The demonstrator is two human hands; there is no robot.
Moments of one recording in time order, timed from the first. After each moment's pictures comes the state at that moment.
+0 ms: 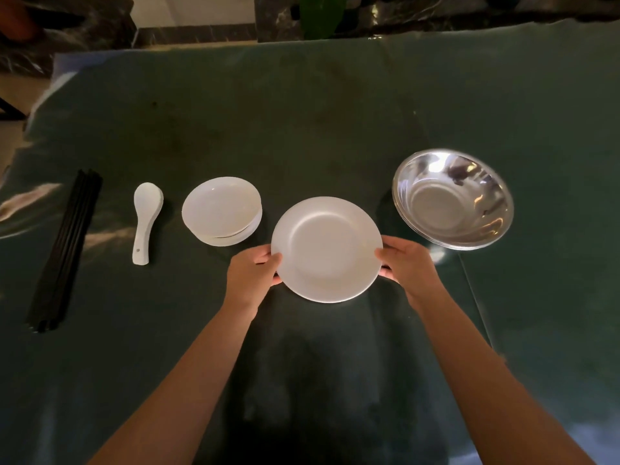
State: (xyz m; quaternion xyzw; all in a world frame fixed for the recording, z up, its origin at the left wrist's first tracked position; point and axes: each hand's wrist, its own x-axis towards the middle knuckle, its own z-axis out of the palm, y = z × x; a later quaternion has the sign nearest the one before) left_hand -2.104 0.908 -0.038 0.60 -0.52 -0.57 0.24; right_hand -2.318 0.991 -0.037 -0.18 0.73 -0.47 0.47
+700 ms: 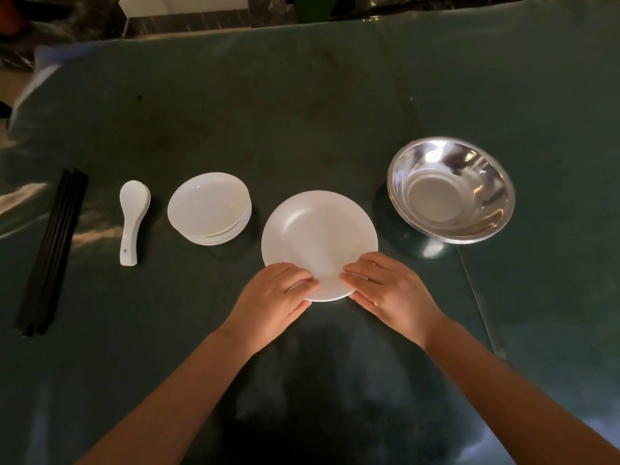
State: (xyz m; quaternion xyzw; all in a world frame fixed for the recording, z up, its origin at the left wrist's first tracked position) left_hand -2.101 0.936 -0.045 0.20 -0.96 -0.11 0.16; right_hand -2.316 1.028 -0.053 -0.80 0.56 -0.22 -0.04
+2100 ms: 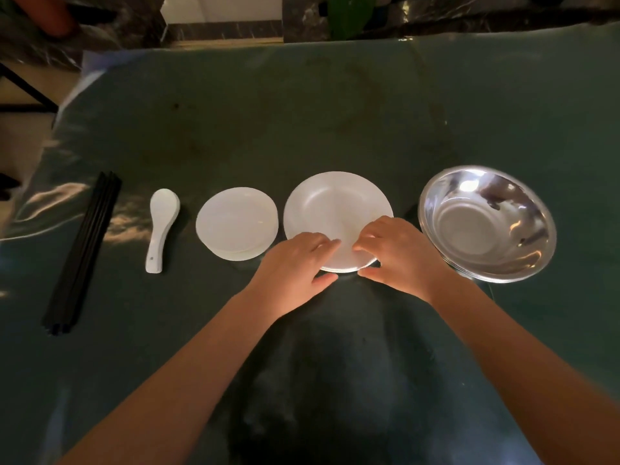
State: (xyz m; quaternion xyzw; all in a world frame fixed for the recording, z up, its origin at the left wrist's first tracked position) left_hand -2.127 0.882 -0.010 0.30 -0.95 -0.11 0.08; right_hand -2.325 0.934 -0.016 -0.78 0.62 -0.04 0.07
